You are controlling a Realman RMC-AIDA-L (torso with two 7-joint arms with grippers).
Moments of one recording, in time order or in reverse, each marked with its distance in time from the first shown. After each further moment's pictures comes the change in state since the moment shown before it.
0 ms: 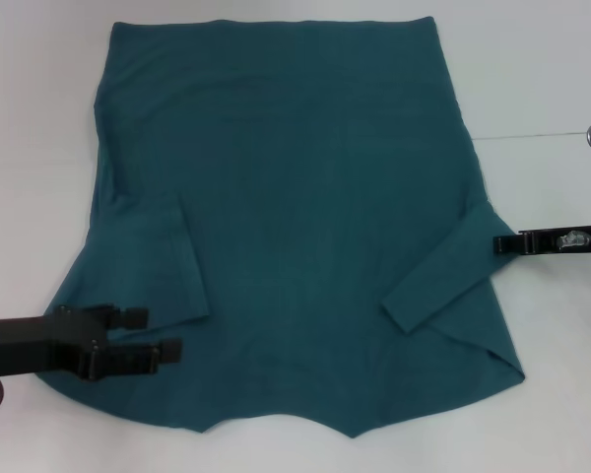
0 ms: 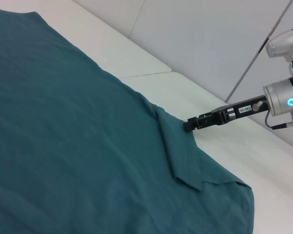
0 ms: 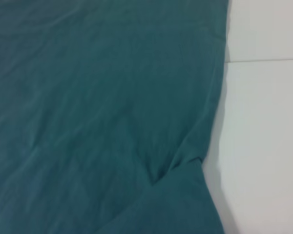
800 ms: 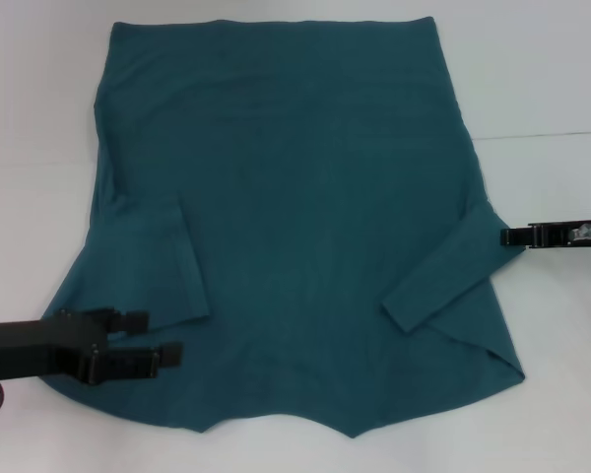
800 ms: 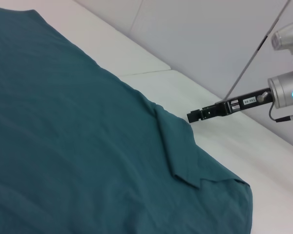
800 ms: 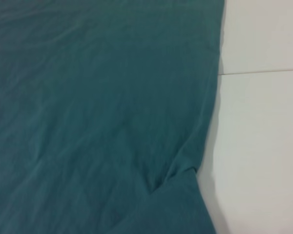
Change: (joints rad) left arm 0.004 -0.001 0.001 -0.001 0.002 0.003 0.007; right arm -0.021 0.009 0.039 -0.072 0.000 -0.065 0.001
